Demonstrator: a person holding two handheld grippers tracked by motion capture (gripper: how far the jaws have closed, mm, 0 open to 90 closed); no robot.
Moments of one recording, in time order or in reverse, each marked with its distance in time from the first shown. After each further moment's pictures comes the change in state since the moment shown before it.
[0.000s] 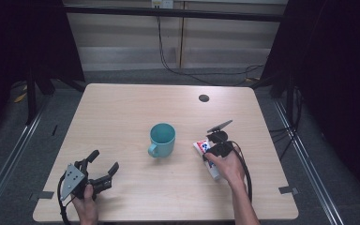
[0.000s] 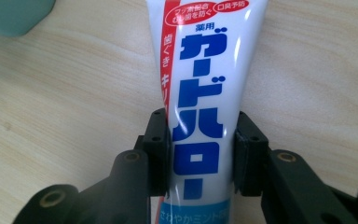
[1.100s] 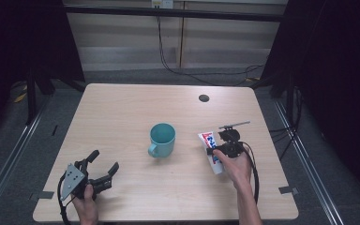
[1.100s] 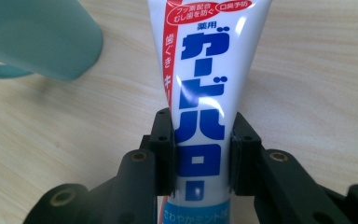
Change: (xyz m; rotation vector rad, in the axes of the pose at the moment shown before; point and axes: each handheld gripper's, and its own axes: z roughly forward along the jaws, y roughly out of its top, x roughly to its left) left arm 0.000 0.000 0.000 0.003 -0.001 0.003; right arm -0.016 -0.015 -0.029 -0.217 0.107 0.049
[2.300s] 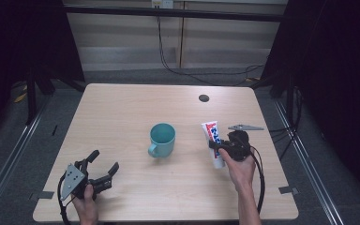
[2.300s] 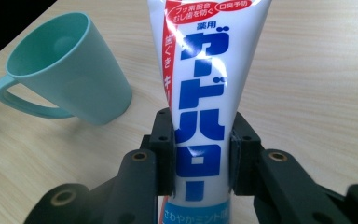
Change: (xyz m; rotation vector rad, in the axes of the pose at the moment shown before) left arm 0.000 0.000 0.000 -0.002 -0.004 -0.002; right arm 0.001 -0.014 -0.024 -0.316 0.050 -0.091
